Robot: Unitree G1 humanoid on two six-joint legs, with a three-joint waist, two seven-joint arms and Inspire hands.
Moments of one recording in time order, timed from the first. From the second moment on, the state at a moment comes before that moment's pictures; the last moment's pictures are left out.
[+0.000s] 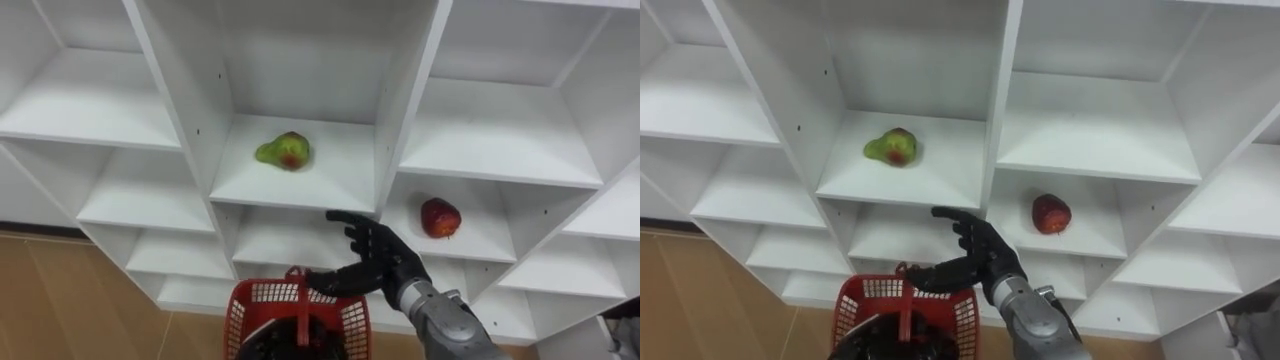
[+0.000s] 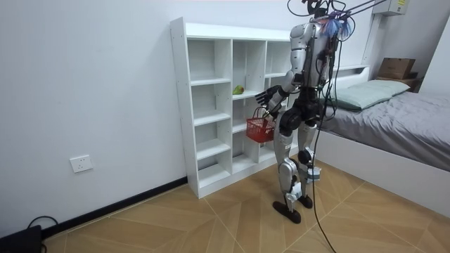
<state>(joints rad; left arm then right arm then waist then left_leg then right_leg) 0.11 0.18 -0.40 0.67 -0.51 0.03 -0.35 -0.05 -0.19 0.46 0.46 0.35 0.00 -0.01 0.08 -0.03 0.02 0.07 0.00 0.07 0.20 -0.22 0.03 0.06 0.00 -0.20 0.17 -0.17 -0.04</state>
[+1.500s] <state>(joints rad) 0.11 0.16 -0.32 0.74 -0.51 0.03 -0.35 -0.06 -0.21 0.44 0.08 0.17 0.06 0.25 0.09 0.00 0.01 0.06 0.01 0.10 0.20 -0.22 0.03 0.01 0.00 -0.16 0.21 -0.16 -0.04</state>
